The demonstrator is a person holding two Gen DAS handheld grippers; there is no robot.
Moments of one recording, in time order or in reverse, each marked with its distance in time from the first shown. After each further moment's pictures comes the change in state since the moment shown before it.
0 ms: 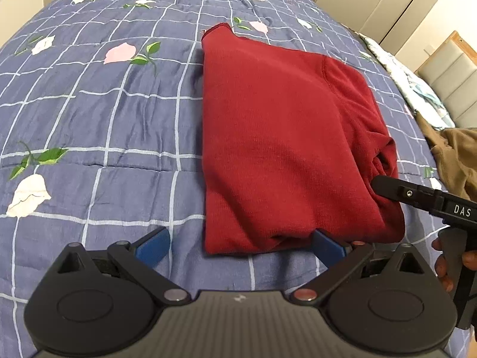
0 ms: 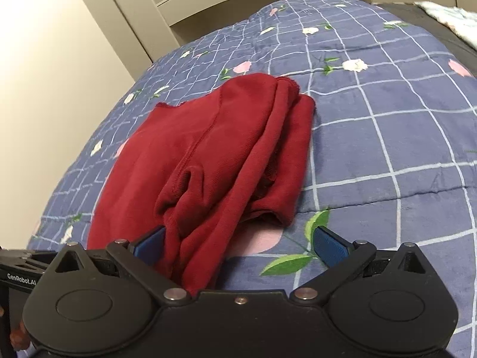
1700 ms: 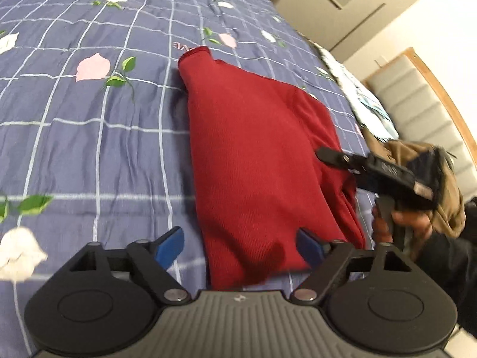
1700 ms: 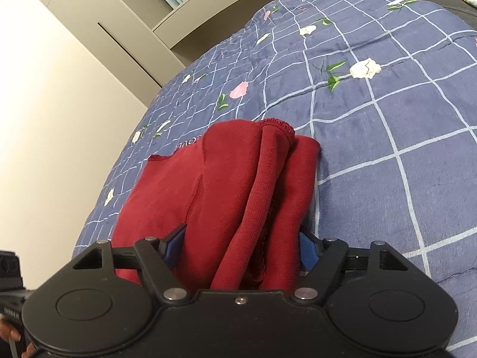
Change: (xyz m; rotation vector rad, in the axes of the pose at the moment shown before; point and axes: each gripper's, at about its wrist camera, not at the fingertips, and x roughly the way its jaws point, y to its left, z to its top) left arm -0.007 0.045 0.041 0.011 0.022 -0.285; right arm 0.045 -0.036 0.055 0.141 -0.027 0.143
